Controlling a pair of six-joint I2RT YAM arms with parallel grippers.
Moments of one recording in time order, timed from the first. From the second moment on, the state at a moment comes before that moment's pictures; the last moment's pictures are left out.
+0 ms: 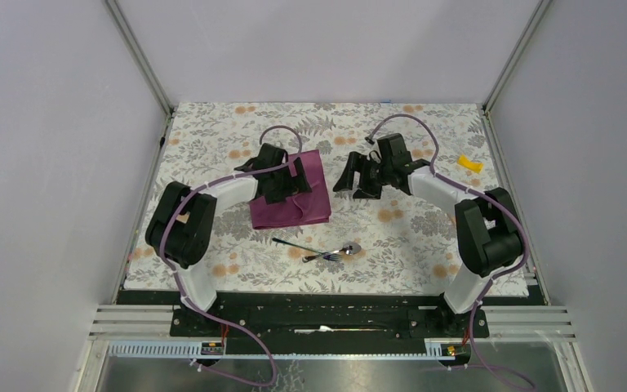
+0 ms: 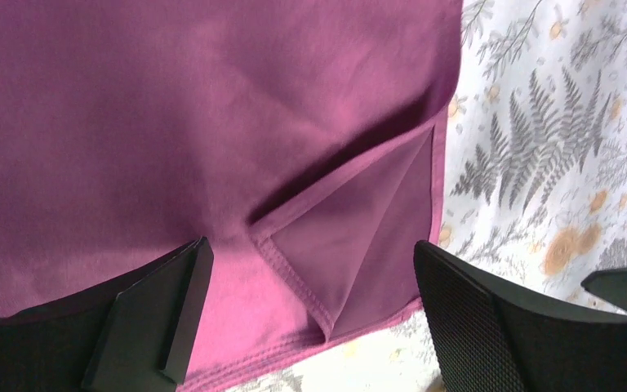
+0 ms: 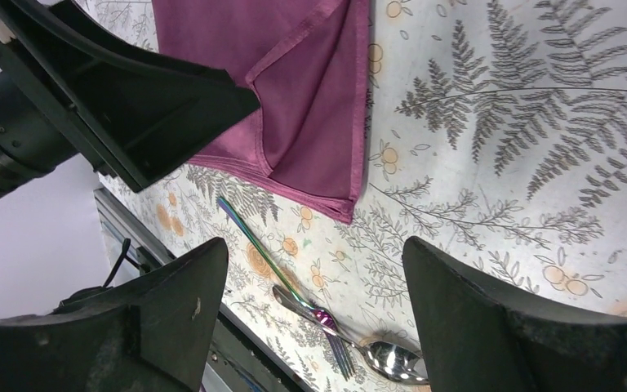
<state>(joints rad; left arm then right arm) -0.43 1.79 1.07 -0.20 0.13 -0.68 0.40 1.73 1.11 -0.23 -0.50 0.61</state>
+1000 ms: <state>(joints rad) -0.38 1.31 0.89 -0.31 0.22 -0.66 0.36 1.95 1.23 -0.18 -0.58 0.63</state>
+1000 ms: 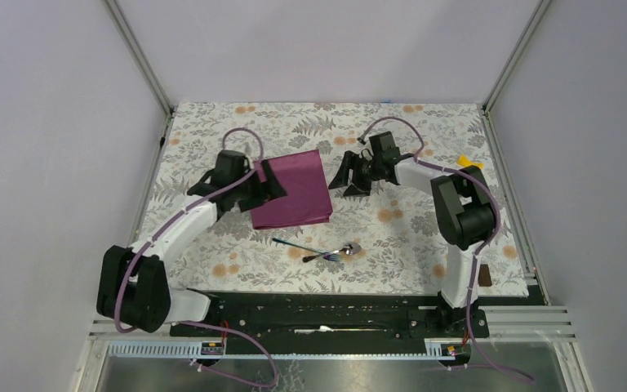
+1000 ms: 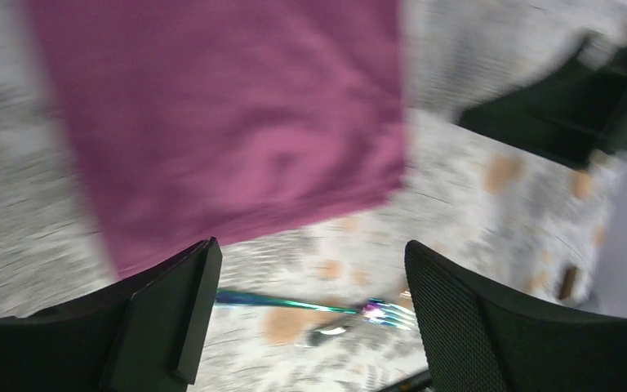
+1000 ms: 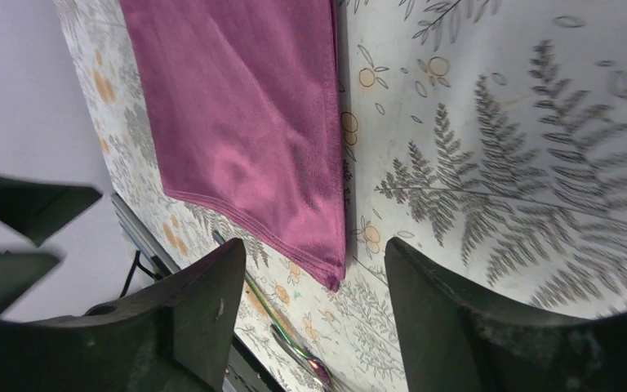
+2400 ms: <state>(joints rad) -0.05 1.53 0.78 -0.45 0.19 -0.58 0.51 2.05 1.19 -0.11 -0.60 0.64</state>
